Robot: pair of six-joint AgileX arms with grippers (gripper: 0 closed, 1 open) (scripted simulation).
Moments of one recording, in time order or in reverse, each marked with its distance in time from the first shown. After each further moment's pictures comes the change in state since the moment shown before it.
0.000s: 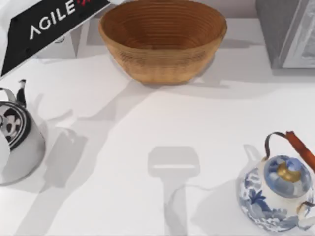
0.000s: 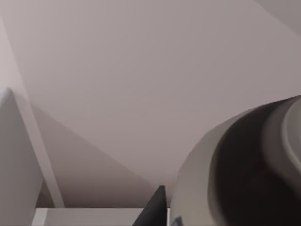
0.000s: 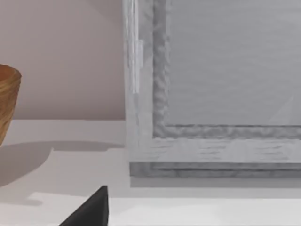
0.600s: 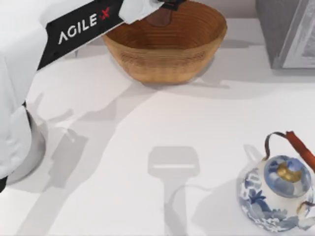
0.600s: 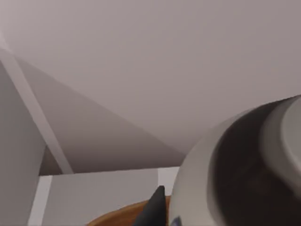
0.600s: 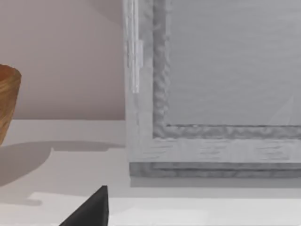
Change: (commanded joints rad) left arm 0.034 0.108 -0.066 0.040 0.025 0.044; right arm 0.000 0.000 0.000 0.000 0.000 0.000
